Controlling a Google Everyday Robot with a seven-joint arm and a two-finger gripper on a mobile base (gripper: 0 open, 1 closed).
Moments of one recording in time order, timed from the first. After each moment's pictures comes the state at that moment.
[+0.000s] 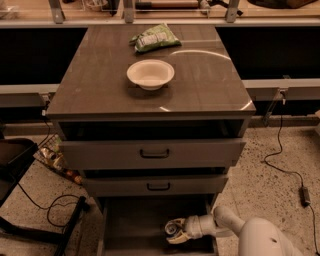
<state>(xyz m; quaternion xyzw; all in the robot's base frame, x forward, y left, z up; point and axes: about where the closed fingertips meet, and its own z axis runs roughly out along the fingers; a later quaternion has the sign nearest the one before) 0.477 -0.066 0.162 -0.53 0.61 0.46 0.36</state>
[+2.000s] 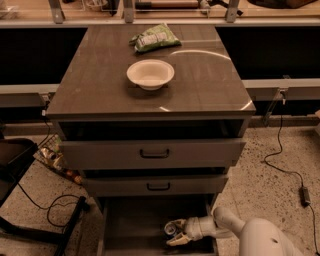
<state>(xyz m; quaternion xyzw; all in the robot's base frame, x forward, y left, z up) 0.475 -0.062 0.165 -0.53 0.61 0.46 0.36</state>
